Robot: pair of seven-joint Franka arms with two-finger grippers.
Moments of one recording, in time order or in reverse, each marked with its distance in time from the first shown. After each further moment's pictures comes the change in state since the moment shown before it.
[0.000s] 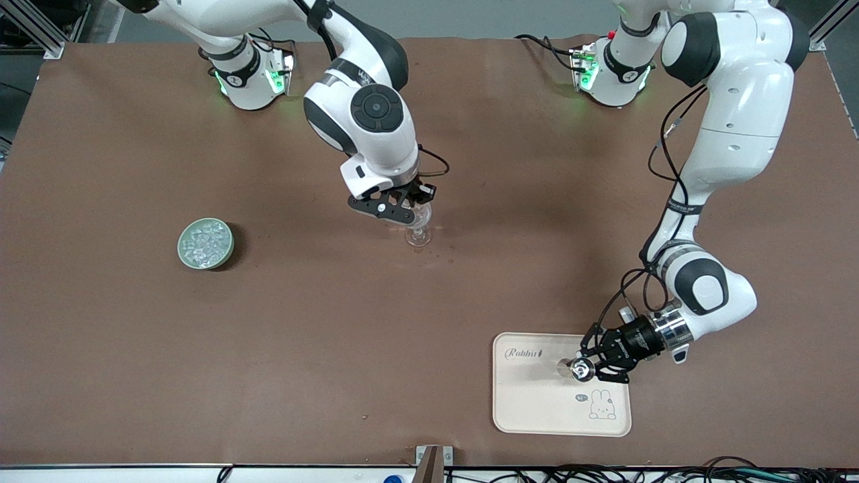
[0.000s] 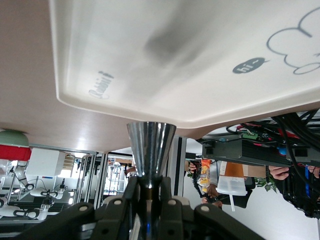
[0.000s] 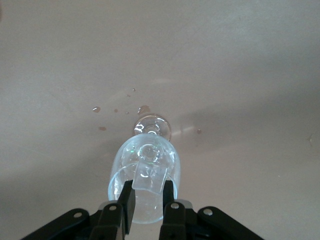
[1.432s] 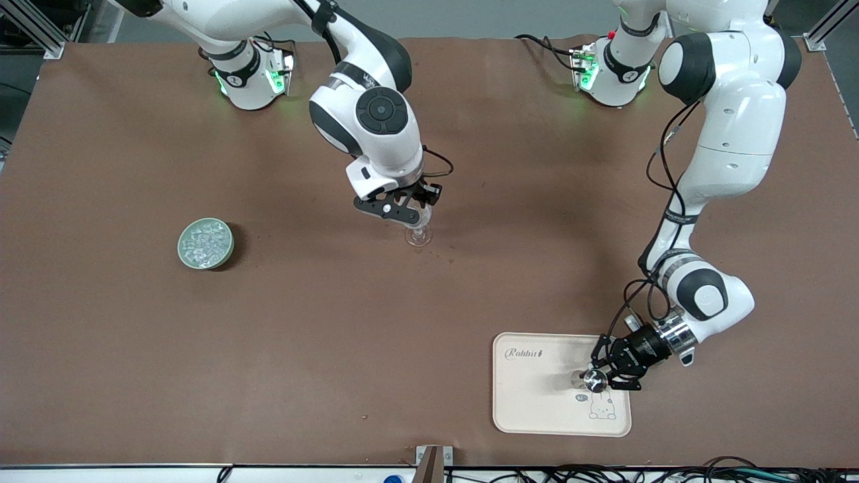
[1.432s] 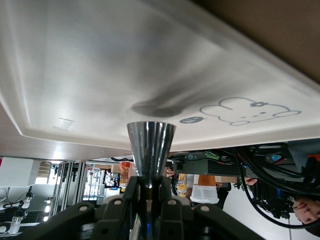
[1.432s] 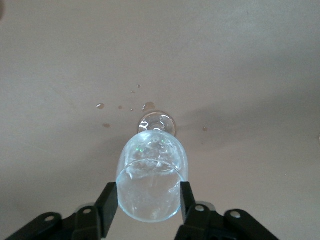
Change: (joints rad) left arm 0.030 0.072 0.012 0.043 -0.059 0.045 0.068; right arm 0.008 0.011 0.001 0.009 0.000 0.009 0.006
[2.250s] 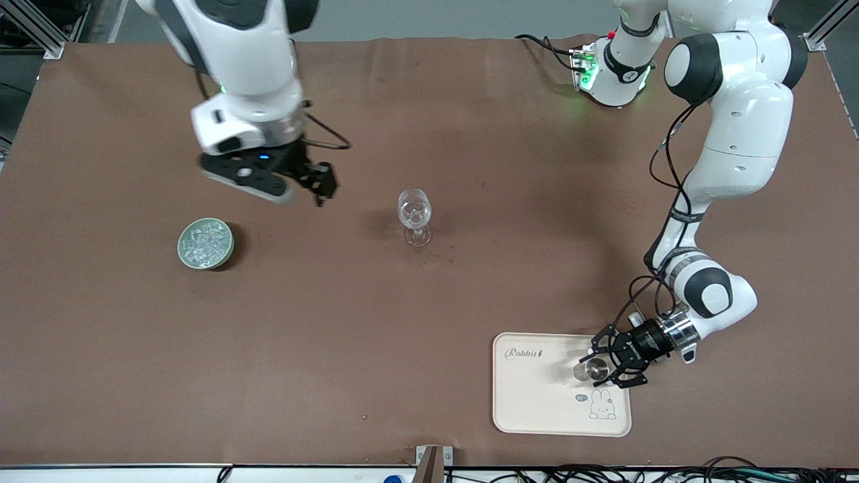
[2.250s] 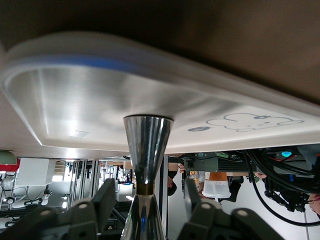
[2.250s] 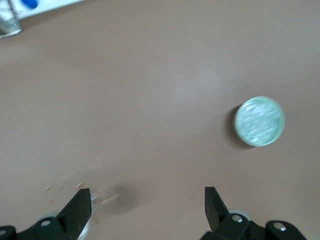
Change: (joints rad) left arm 0.034 -0.001 0.000 -0.034 -0.001 -0.074 0.085; right arm -0.229 -0.363 -0.086 0.053 -0.070 -0.316 -0.276
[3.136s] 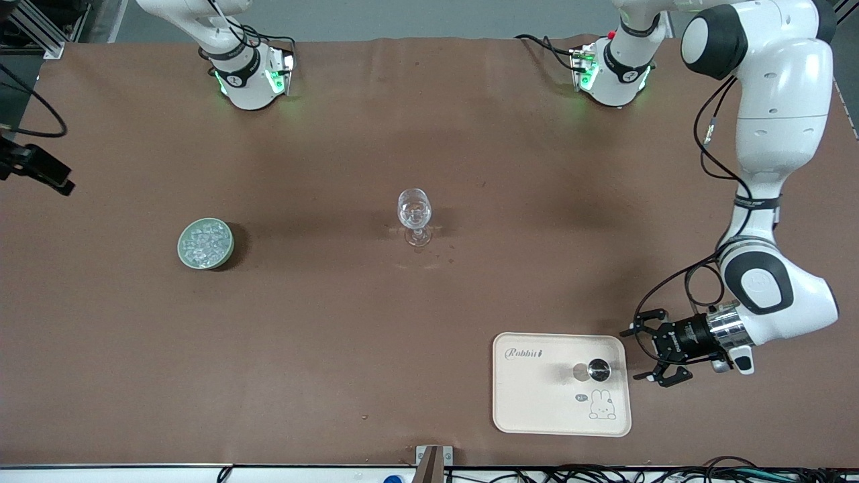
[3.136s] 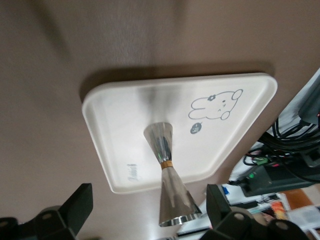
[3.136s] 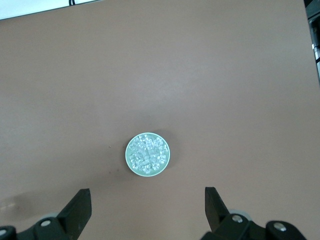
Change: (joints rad) left arm 0.009 -0.175 0.070 -0.004 0.642 -0.064 -0.016; right arm -0.055 -0.175 -0.577 -0.011 0.206 -0.097 -0.748
